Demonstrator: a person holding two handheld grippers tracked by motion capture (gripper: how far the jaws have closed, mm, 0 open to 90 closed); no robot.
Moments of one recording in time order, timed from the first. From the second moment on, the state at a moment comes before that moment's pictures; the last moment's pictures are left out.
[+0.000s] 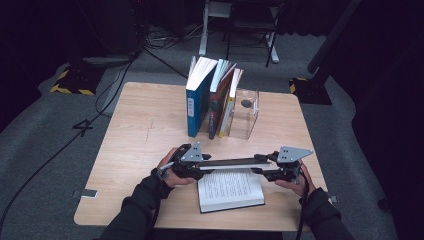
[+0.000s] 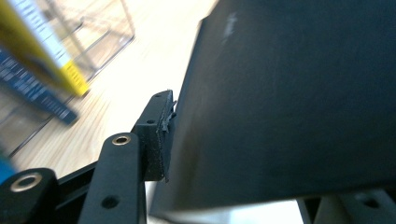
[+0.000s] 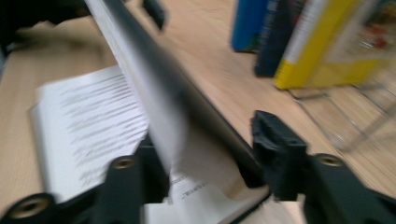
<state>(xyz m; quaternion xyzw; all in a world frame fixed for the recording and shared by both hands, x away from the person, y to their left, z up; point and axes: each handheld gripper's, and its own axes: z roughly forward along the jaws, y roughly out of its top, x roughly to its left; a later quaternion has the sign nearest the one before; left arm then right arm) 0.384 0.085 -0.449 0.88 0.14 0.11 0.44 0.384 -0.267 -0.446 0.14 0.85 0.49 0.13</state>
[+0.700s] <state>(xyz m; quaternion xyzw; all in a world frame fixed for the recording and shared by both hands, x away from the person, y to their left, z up) 0.340 0.082 -0.385 0.86 0.15 0.17 0.46 0.359 -0.234 -0.440 0.14 0.86 0.45 0.18</state>
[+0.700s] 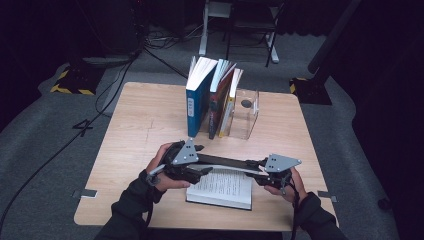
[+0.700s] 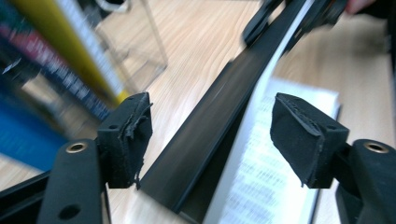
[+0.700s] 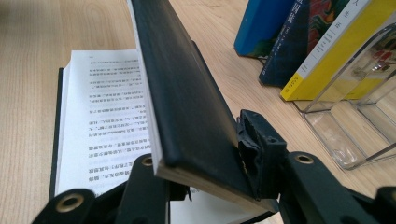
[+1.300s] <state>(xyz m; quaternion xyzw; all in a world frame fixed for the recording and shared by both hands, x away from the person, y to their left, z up) 0.340 0.040 -0.408 0.89 0.18 0.20 0.36 0.359 -0.232 -0.440 0.13 0.87 0.45 0.18</state>
